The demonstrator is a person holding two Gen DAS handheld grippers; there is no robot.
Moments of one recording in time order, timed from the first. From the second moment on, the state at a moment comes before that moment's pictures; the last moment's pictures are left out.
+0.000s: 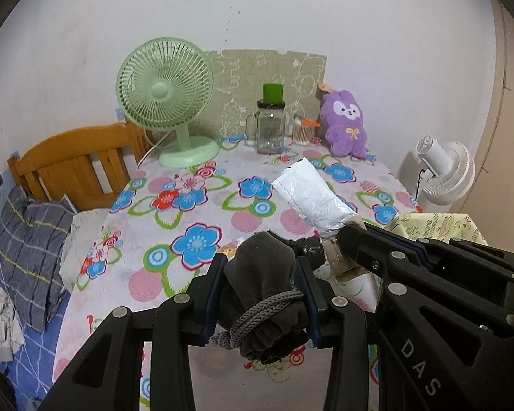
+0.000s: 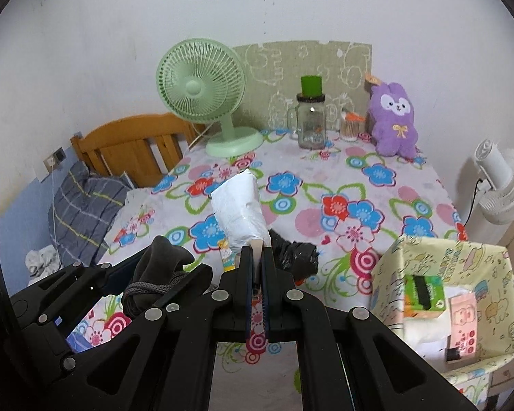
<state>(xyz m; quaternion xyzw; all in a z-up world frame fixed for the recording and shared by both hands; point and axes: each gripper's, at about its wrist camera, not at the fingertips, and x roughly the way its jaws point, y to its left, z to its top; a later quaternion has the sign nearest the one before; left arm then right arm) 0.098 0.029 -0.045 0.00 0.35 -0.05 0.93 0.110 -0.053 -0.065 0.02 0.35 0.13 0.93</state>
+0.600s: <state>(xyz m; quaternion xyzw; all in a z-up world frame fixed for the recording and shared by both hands) 0.100 -0.022 -0.028 0.02 0.33 -0.08 0.94 0.102 -0.100 -0.048 0.03 0.32 0.10 0.94</state>
